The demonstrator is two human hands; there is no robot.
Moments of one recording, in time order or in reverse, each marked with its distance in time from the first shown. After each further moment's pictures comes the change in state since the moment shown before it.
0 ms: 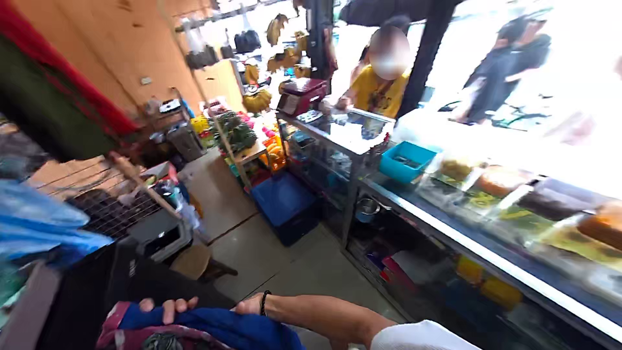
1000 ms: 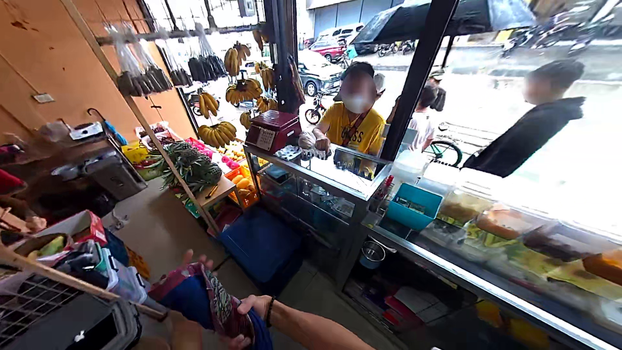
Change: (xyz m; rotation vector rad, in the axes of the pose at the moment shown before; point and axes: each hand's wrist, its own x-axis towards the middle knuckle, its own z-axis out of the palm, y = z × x) left_hand 0.319 -0.171 -0.231 -0.108 0.122 -0.305; right_hand 0.109 -0.158 -0.286 0.223 -0.046 -0.344
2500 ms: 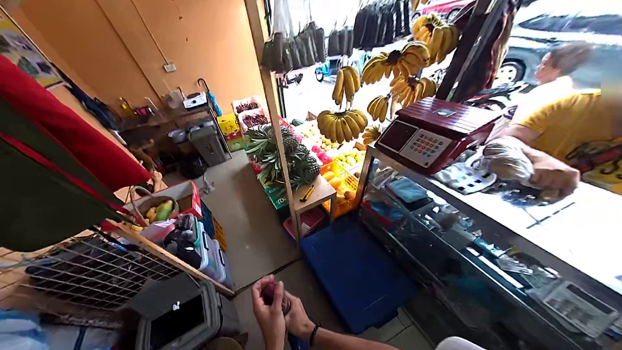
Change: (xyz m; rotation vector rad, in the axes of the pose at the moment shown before) left_hand 0.187 0.036 -0.238 0.913 0.767 0.249; right_hand 0.293 -0.019 -0.286 -1.156 0.946 0.104
